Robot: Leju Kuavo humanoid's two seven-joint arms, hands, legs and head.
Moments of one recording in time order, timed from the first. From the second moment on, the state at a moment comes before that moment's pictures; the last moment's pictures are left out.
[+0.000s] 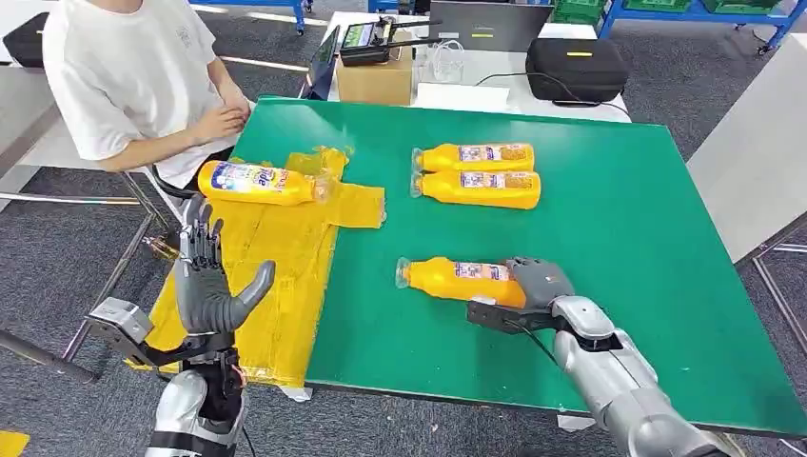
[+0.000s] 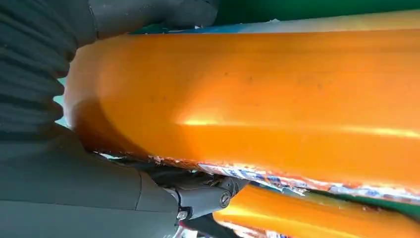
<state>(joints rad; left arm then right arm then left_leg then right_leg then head) -0.02 -0.23 -0.05 -1.54 0.08 0.02 -0.53 -0.58 -0.15 0.56 -0.58 1.20 -0.03 -0.09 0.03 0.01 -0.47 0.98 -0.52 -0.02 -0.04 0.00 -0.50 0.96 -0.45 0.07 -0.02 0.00</state>
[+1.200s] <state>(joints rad) 0.06 -0.21 -0.32 -1.47 0.13 -0.05 -0.46 -0.12 0.17 0.37 -1.15 0.39 -0.23 -0.63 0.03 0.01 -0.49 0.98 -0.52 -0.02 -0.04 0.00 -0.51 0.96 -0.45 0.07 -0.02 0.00</state>
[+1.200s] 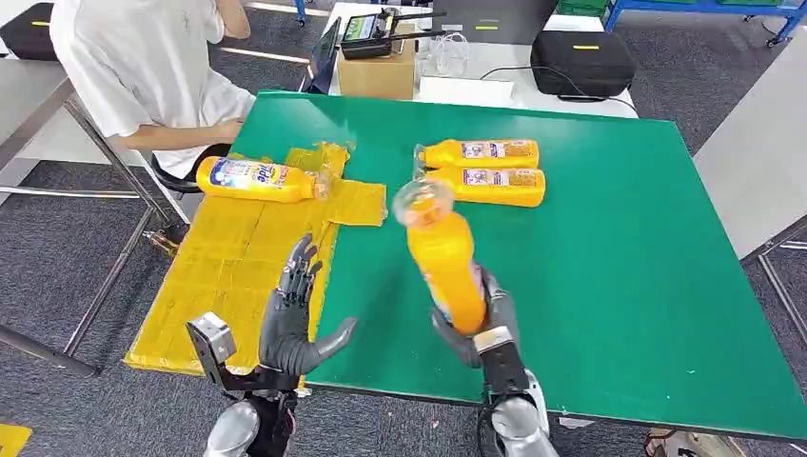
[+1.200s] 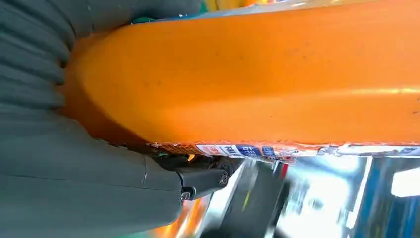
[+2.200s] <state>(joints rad) 0.00 -0.20 -0.37 -1.43 0.26 -0.28 -0.43 -0.23 0.21 0.65 -0.97 0.50 -0.30 -0.69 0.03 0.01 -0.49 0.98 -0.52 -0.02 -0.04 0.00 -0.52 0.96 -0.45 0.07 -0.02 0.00</state>
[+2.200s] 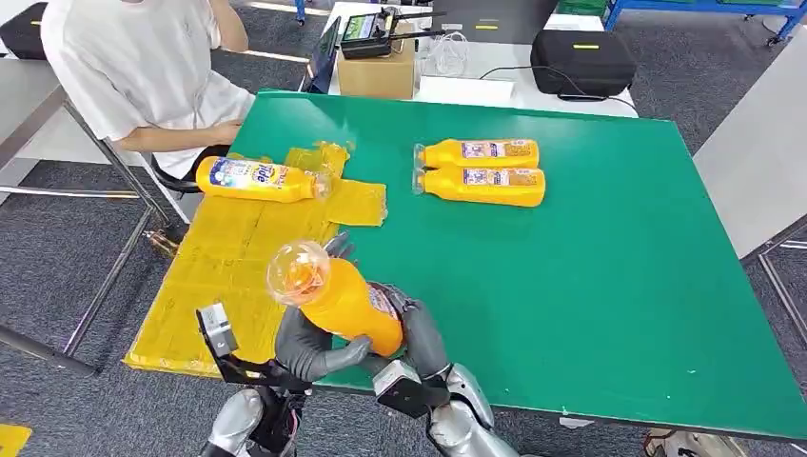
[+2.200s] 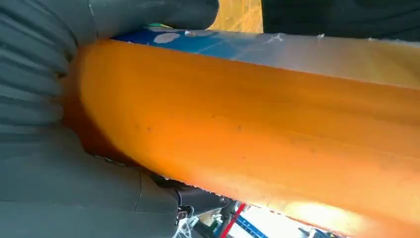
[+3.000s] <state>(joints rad) -0.05 -0.18 -0.35 -1.34 0.36 -0.39 -0.36 -0.25 0.22 0.67 -0.94 0.56 -0.38 -0.65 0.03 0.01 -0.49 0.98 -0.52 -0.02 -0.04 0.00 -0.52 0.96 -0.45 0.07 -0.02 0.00</state>
